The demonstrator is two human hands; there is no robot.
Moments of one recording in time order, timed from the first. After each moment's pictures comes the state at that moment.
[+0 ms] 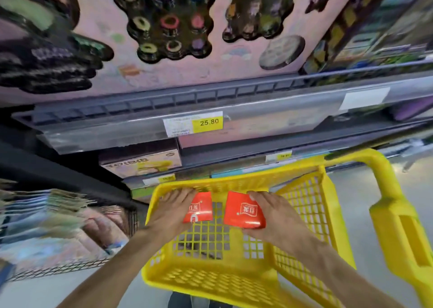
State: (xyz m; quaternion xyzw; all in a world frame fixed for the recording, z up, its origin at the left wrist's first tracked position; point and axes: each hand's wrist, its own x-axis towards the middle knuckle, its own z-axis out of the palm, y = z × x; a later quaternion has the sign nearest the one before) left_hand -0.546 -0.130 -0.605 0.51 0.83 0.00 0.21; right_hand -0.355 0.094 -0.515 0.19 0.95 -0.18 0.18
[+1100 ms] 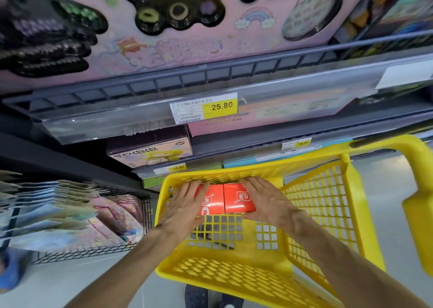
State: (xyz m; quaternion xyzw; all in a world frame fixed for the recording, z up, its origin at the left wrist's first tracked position) left_hand -0.529 -0.135 -0.597 0.50 0.85 -0.01 0.18; right_hand -0.396 0.096 -0.619 0.08 0.96 -0.15 0.21
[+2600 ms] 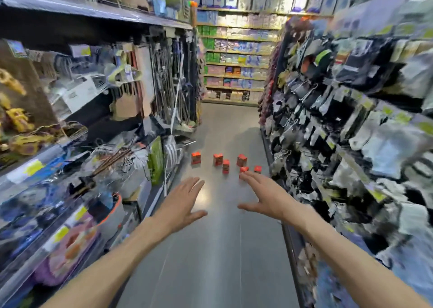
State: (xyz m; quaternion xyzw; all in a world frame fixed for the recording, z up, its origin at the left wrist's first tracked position) left_hand 0.146 0.446 -0.042 0.93 0.34 0.17 0.00; right_hand 0.435 0.367 0.000 0.63 0.77 0.00 -0.11
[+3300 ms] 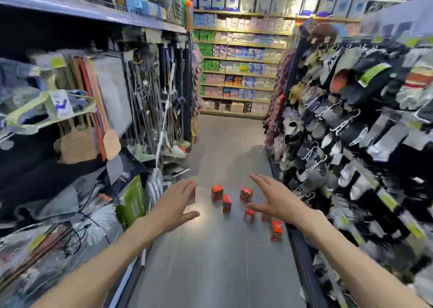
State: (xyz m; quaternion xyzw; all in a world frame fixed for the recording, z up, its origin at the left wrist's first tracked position) left_hand 0.318 0.997 -0.044 0.92 0.37 0.15 0.01; right_hand 0.634 0.891 0.006 0.66 0.74 -0.01 -0.13
